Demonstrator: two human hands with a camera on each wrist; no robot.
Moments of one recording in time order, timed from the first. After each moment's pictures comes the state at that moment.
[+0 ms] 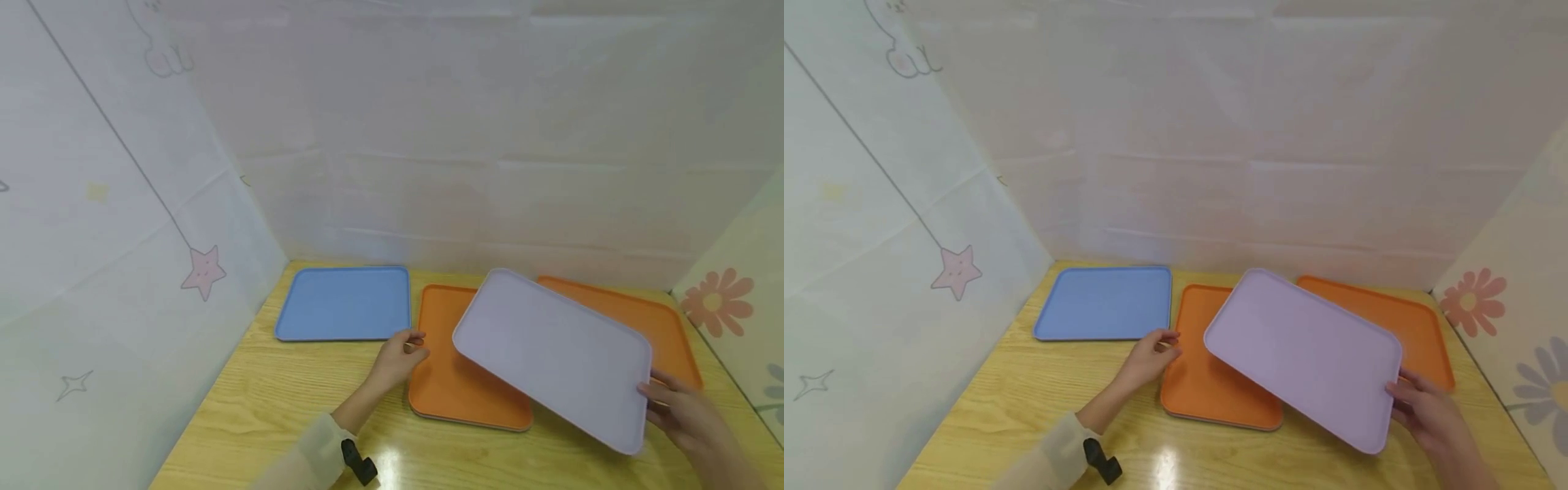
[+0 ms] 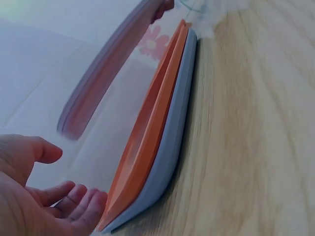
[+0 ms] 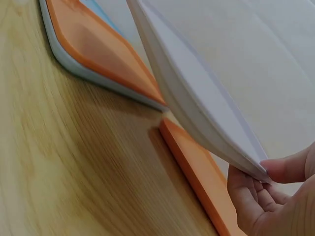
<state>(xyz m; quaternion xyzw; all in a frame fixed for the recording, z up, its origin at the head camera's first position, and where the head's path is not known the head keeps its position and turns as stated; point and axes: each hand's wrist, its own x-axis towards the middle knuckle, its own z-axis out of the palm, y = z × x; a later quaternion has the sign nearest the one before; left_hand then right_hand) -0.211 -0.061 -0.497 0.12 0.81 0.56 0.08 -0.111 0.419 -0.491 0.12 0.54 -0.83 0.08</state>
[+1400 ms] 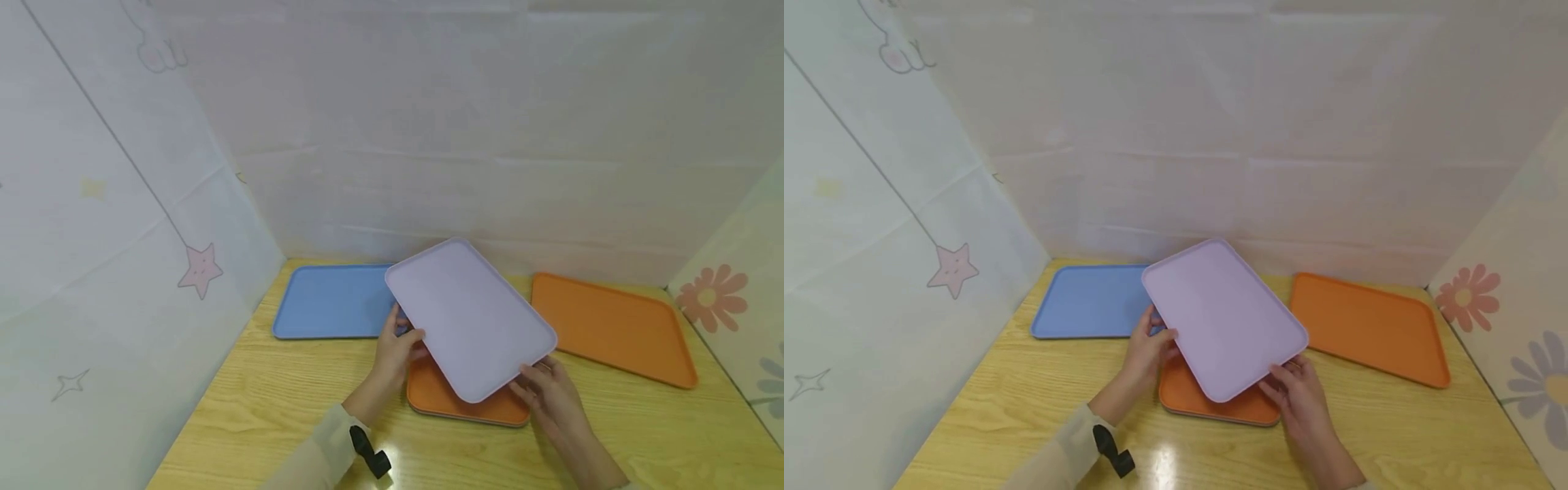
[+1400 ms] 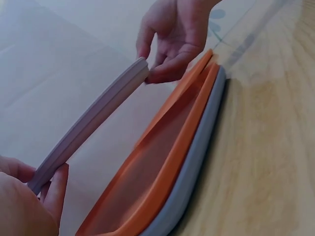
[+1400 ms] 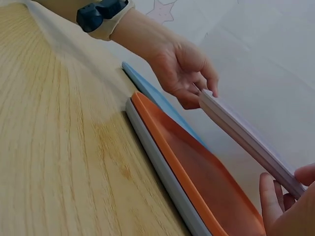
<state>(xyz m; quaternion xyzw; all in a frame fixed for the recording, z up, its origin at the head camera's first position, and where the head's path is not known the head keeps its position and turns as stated) -0.223 -0.043 -0.499 -0.05 0.59 0.80 0.06 -0.133 0.226 -0.490 0.17 0.53 -0.83 0.03</state>
